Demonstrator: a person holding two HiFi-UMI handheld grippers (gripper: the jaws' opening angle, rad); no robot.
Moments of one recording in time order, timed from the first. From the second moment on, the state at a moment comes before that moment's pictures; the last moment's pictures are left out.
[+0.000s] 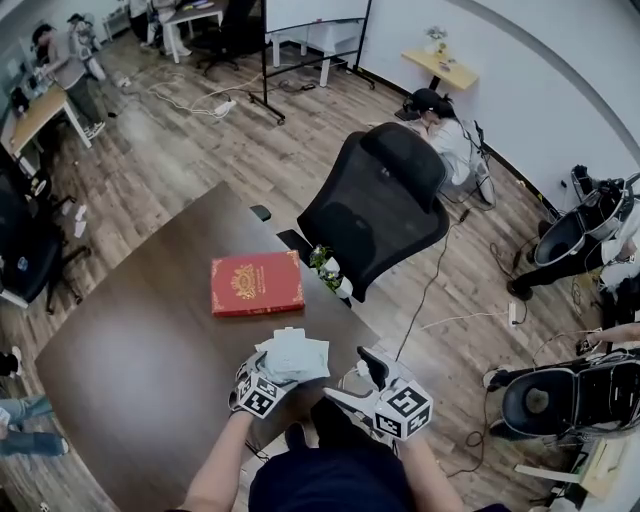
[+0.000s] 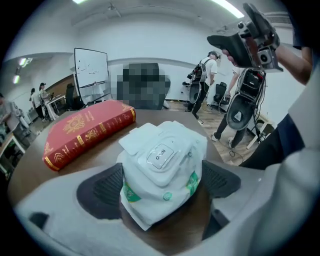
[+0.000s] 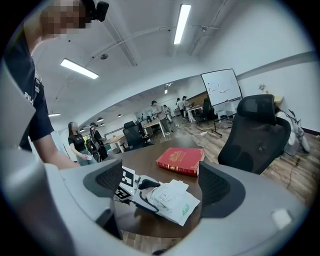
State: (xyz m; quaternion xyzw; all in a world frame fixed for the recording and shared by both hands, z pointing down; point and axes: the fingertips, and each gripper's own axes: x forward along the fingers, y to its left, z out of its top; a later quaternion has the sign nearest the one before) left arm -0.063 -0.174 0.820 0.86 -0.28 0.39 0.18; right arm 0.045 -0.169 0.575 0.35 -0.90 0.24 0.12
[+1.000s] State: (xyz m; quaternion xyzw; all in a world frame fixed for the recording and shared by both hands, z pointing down) left arm -0.063 -0.177 0.841 0.84 -0.27 0.43 0.19; right arm -0.018 -0.238 0.742 0.19 -0.89 0.37 0.19
